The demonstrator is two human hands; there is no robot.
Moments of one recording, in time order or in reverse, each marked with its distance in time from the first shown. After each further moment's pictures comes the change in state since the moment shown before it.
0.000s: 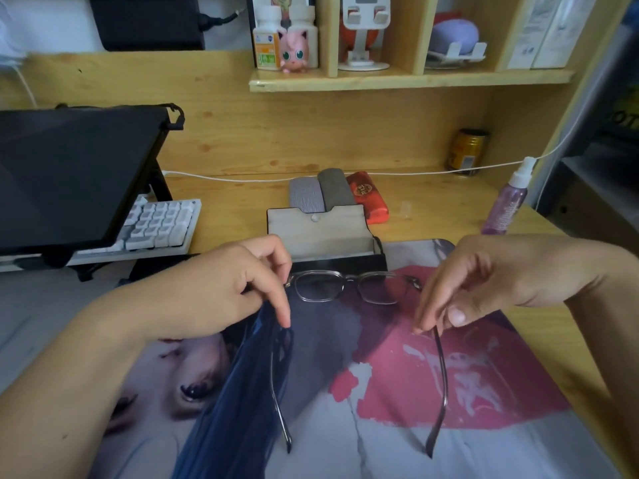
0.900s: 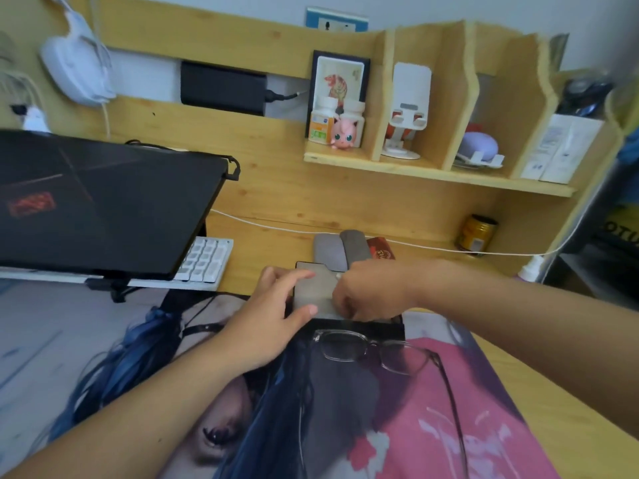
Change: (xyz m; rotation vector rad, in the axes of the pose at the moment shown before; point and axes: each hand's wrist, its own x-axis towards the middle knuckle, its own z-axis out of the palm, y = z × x) left_hand 0.033 -0.050 0.041 -0.158 0.501 -0.230; right_hand 0.160 -0.058 -0.018 -1.174 0.056 0.174
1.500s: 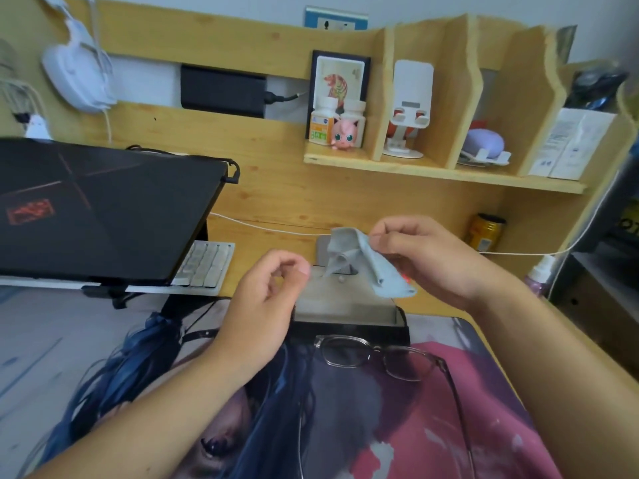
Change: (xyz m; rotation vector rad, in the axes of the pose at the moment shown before) left_hand -0.007 0.041 -0.009 -0.465 0.357 0.050; right_hand -0.061 -0.002 -0.018 1.405 0.595 0.053
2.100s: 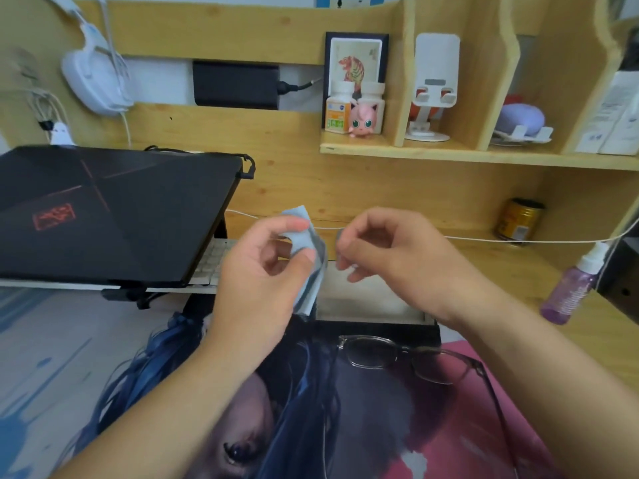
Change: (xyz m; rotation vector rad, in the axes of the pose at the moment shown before) left_hand 0.008 0.023 -0.014 -0.064 0.137 0.058; right_hand 0.011 -0.004 0.056 -0.082 0.153 -0.105
